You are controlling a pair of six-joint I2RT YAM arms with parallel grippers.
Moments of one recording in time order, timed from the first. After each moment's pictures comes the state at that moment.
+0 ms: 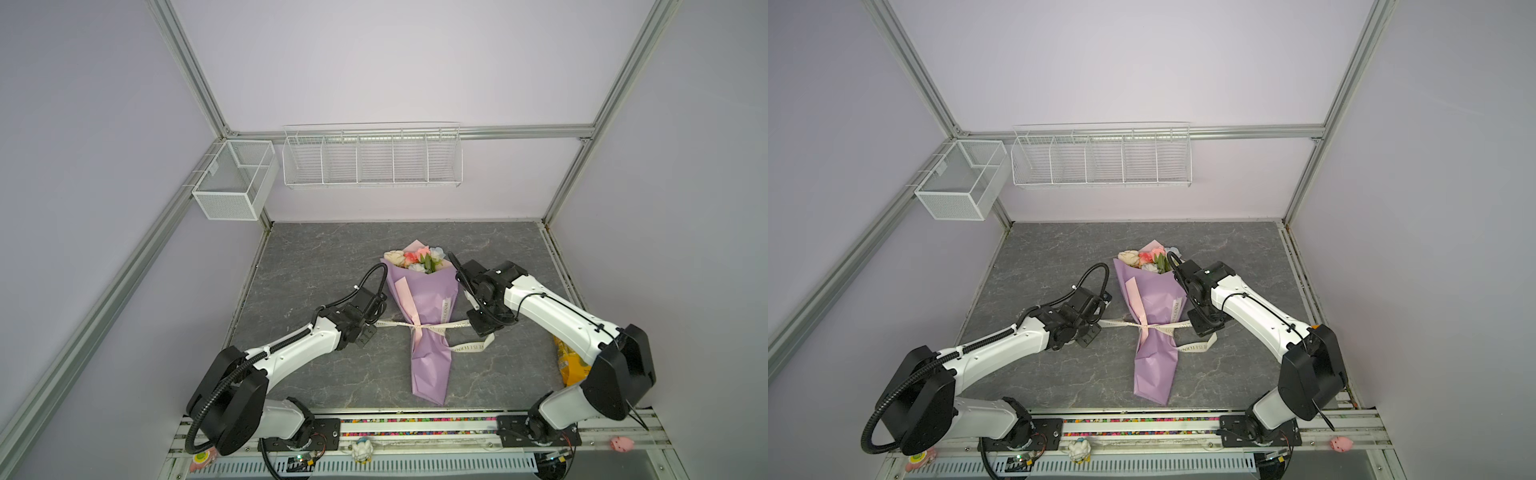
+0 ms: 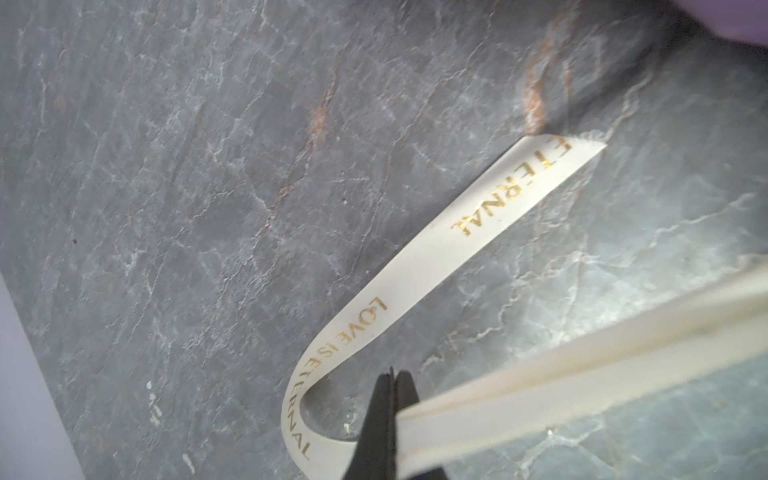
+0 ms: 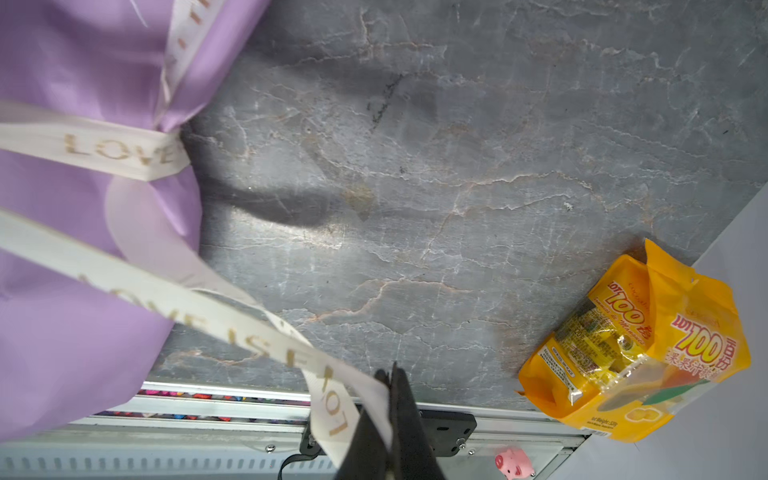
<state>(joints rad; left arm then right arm) -0.70 1.36 0.78 -0.54 -0.32 0.14 0.59 1.53 1.26 -1.35 0.17 0.23</state>
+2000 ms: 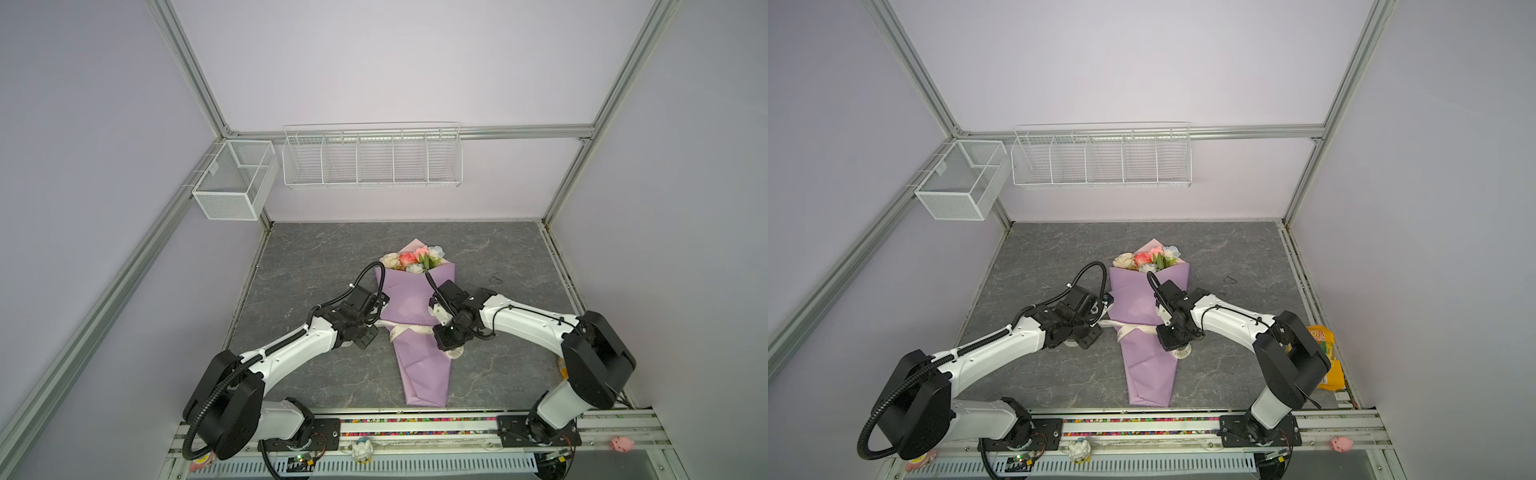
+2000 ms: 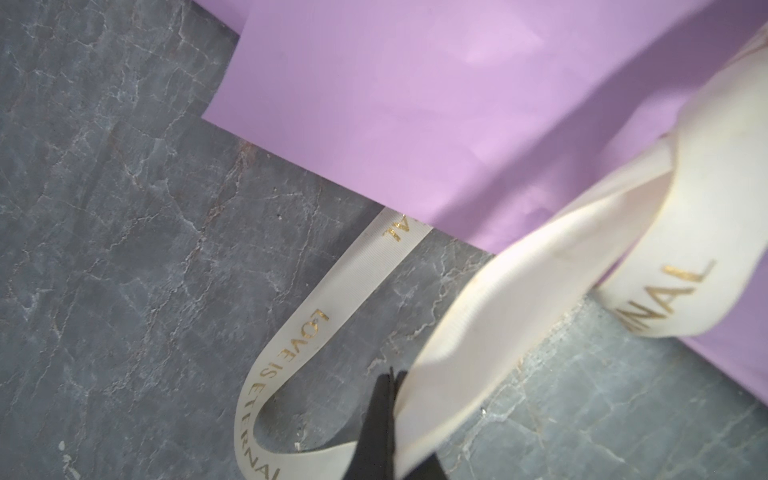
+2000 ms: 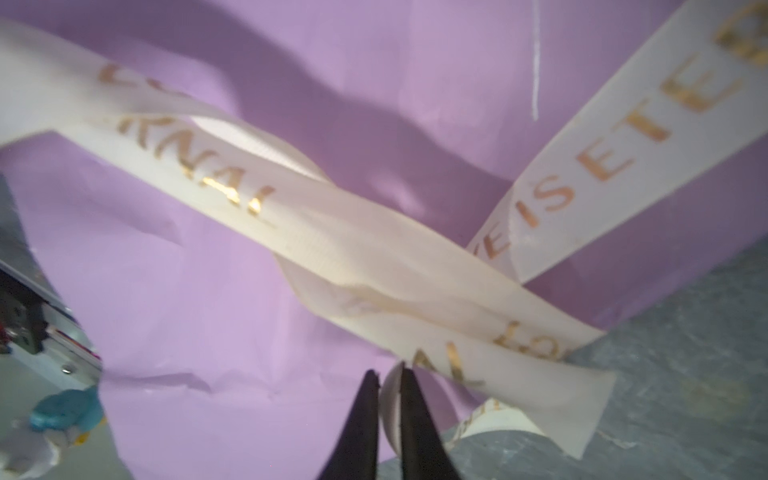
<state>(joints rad) -0.68 1.34 0.78 -0.55 -0.10 0.18 0.75 1.60 1.02 -0.80 -0.24 0.35</state>
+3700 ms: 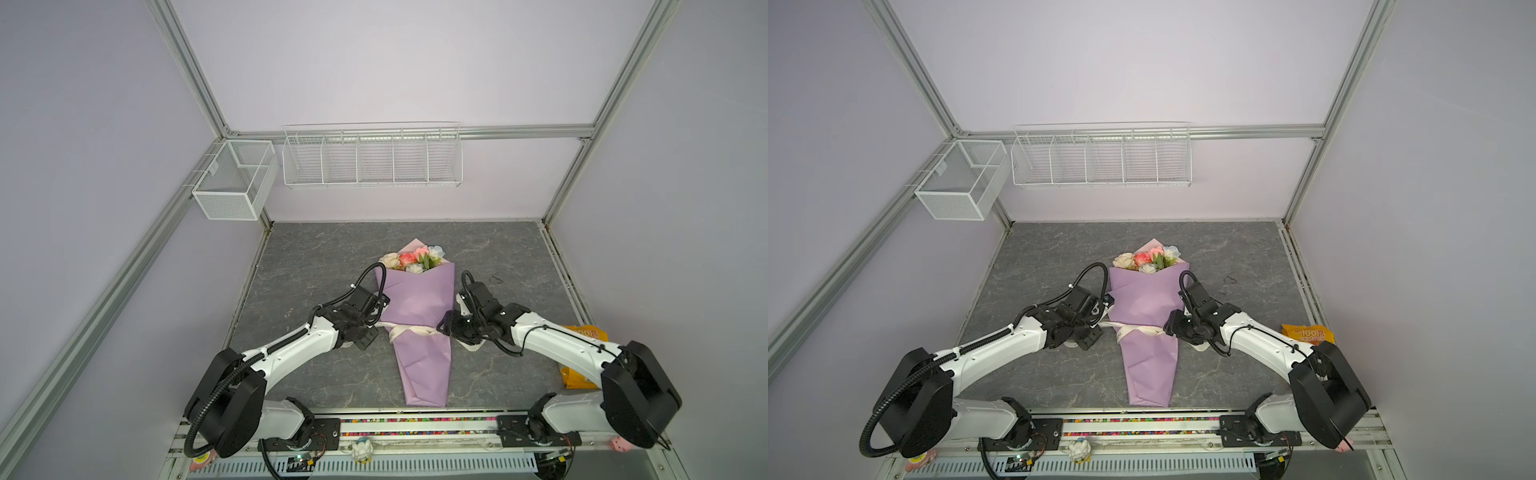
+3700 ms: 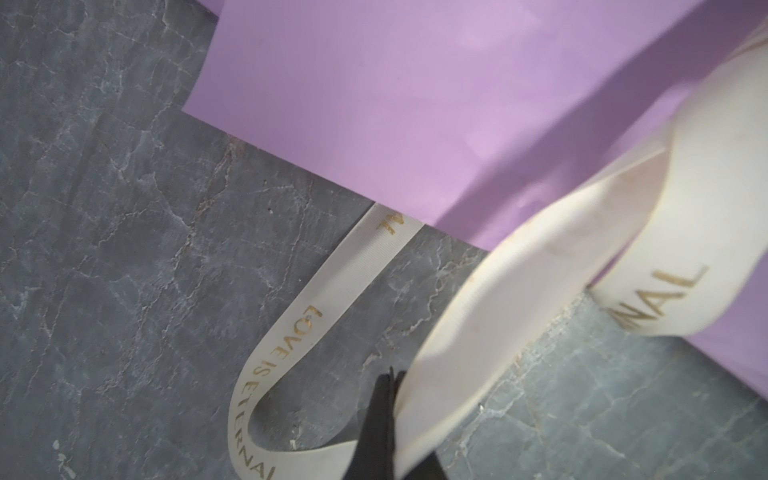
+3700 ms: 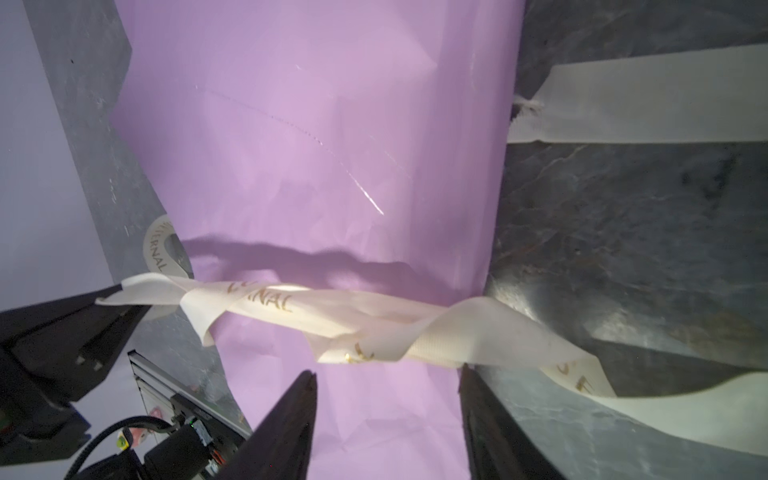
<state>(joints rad) -0.68 1.35 0.78 -0.56 -0.10 0.19 0.63 1.38 0.77 -0.42 -0.24 0.91</state>
